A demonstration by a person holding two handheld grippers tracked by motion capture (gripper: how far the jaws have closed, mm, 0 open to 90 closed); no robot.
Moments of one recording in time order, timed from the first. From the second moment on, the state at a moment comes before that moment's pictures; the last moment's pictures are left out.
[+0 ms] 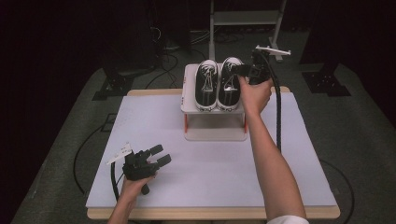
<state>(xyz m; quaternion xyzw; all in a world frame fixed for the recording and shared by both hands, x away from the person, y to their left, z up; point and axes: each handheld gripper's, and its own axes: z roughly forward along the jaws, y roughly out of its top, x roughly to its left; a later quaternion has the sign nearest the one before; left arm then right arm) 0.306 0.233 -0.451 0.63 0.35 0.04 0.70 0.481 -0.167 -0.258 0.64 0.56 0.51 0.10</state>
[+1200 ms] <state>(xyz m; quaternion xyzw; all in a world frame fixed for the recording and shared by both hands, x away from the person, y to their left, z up) 0.304 0.228 -0.454 0.64 0.34 0.05 0.68 0.341 -0.296 -0.361 0.56 0.59 0.58 0.01</state>
